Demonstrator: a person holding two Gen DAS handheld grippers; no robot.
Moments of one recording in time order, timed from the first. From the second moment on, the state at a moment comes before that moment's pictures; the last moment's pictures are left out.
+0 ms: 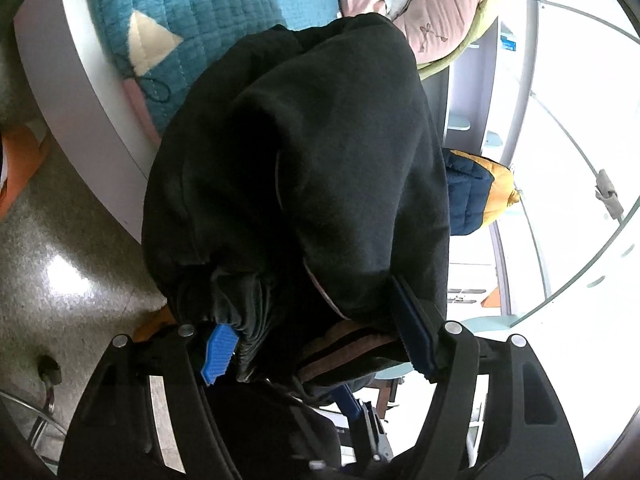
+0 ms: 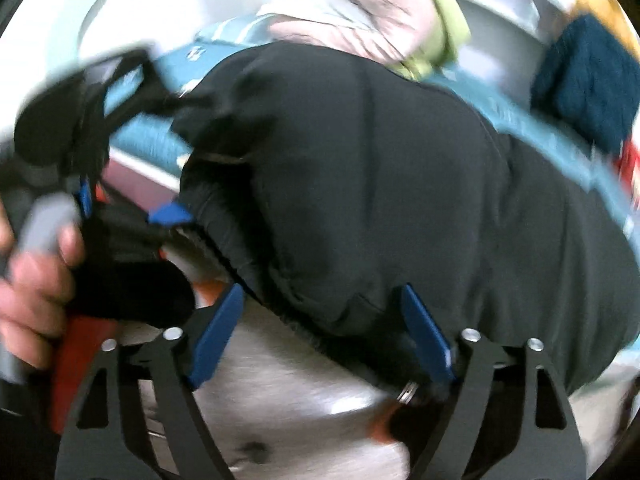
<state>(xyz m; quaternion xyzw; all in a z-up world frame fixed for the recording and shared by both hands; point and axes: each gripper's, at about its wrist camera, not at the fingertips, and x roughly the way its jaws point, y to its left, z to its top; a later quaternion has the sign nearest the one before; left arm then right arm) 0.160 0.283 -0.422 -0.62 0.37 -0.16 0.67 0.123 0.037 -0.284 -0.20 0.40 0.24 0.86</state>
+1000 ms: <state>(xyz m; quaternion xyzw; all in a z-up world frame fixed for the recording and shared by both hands) 0.131 0.328 -0.313 -0.52 0.33 -0.26 0.74 0.190 0.002 -0.255 0.06 0.42 0.23 0.87</state>
